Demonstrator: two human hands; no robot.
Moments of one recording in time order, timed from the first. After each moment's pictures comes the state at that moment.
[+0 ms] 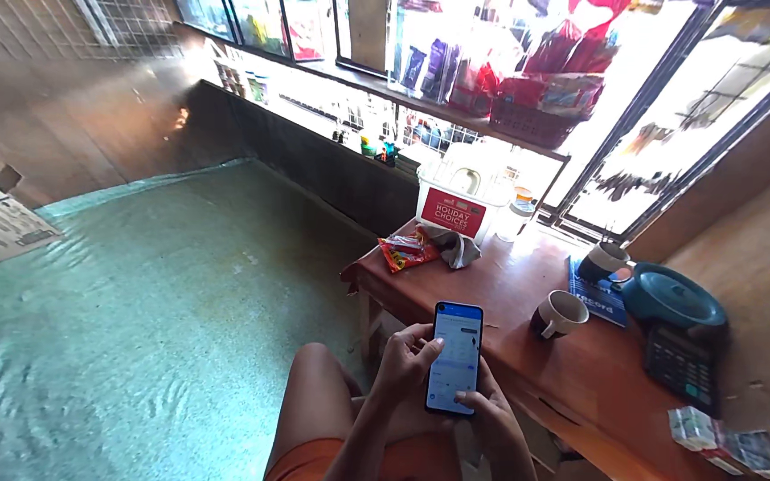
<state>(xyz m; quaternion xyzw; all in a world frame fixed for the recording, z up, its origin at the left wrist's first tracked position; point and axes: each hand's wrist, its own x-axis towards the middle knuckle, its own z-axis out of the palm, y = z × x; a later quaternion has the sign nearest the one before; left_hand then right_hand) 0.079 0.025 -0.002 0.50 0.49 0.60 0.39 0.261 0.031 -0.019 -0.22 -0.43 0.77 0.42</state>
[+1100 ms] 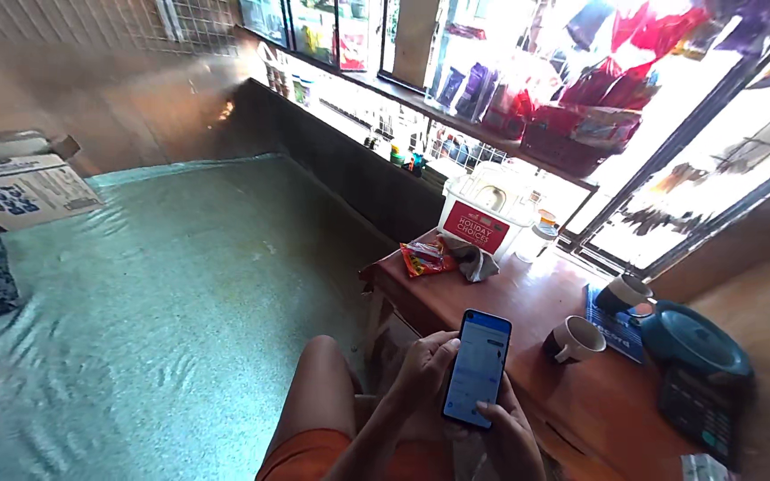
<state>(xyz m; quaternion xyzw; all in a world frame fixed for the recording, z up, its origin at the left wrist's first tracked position) 0.086 0.017 0.012 0.52 0.45 0.62 0.37 0.268 0.030 -0.009 -0.23 -0.41 0.77 0.43</state>
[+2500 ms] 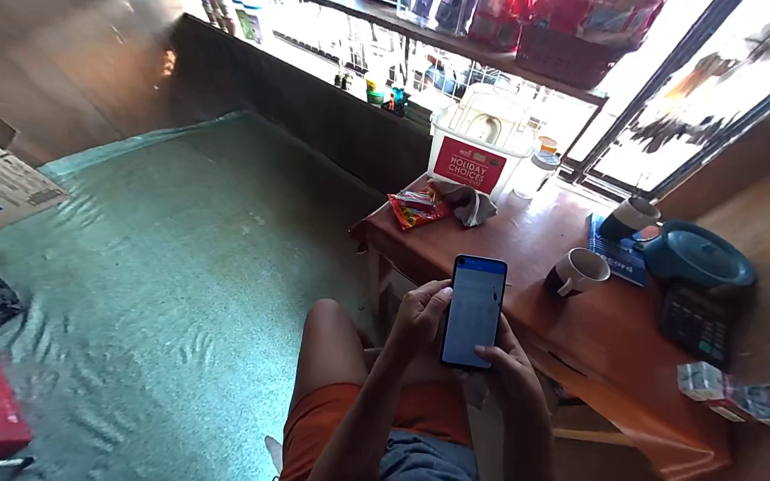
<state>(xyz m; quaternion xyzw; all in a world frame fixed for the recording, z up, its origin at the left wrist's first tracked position) 0.083 0.012 0.006 0.50 0.46 0.63 0.38 0.263 0.024 -0.007 -0.21 -0.43 0.77 0.42</state>
